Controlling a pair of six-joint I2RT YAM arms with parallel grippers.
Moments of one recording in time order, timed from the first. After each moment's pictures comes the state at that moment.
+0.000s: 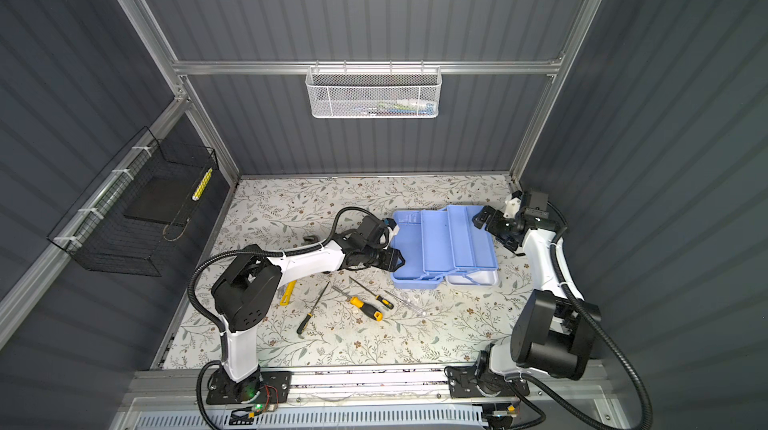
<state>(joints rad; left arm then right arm) -0.83 1.96 1.32 -0.23 0.25 -0.41 -0.29 1.43 1.13 -0.64 -0.42 0.28</state>
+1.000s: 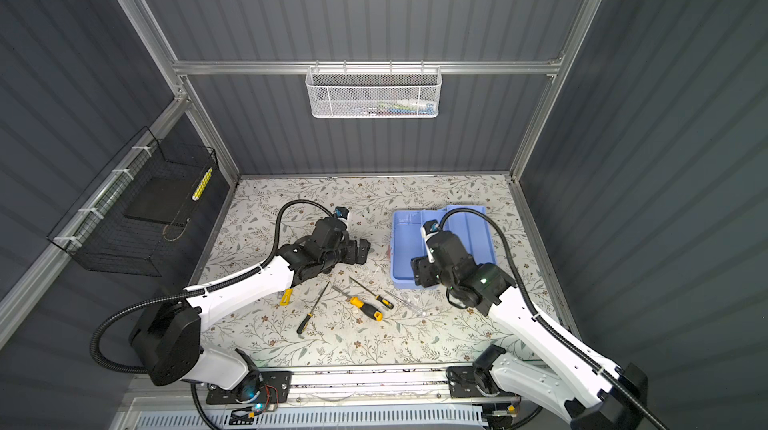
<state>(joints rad) -0.74 1.49 1.00 -0.23 -0.16 -0.42 0.71 0.98 0.88 -0.72 0.19 0.32</state>
